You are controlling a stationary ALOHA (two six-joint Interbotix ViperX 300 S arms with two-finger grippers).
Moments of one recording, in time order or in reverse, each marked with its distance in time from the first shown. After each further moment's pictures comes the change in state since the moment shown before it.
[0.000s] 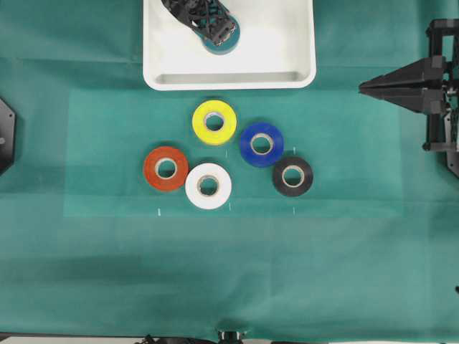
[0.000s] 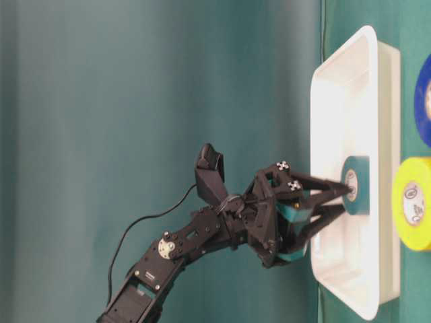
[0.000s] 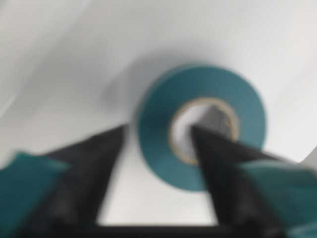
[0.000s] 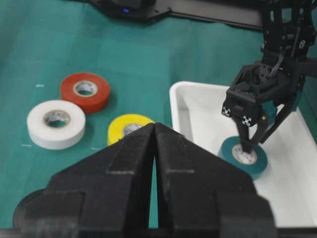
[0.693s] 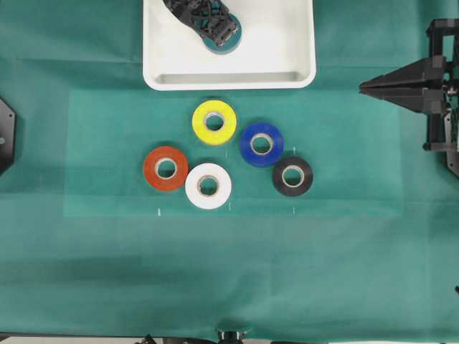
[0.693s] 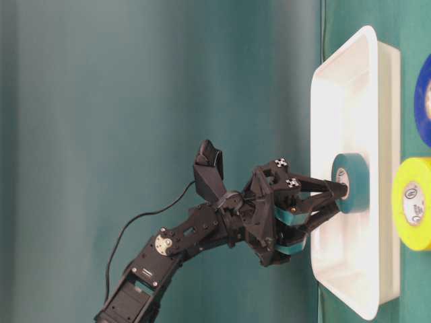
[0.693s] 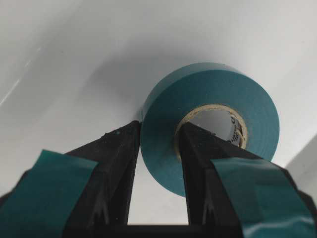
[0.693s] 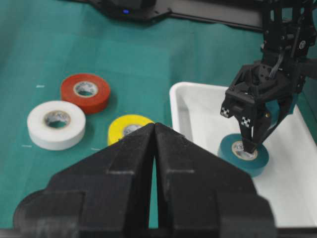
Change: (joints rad) left arm -0.008 0.000 -0.012 0.005 0.020 -0.014; right arm 0.000 -0.002 0.000 0.000 0.002 -0.002
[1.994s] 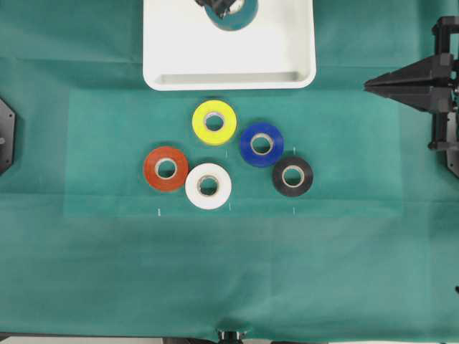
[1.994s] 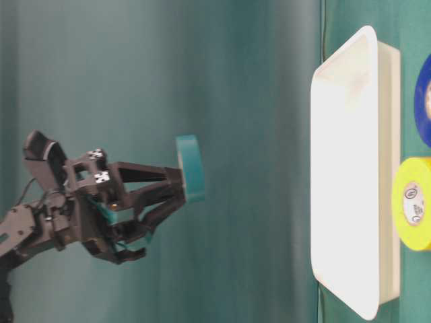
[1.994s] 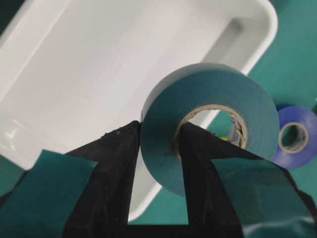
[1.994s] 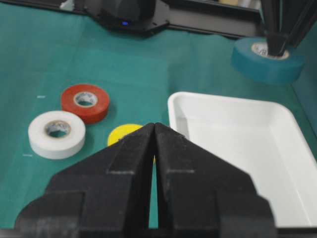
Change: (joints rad) left arm -0.097 -0.235 -0.284 -0.003 0.443 -0.031; right arm 0.000 -0.031 0.000 0.003 0.002 0.002
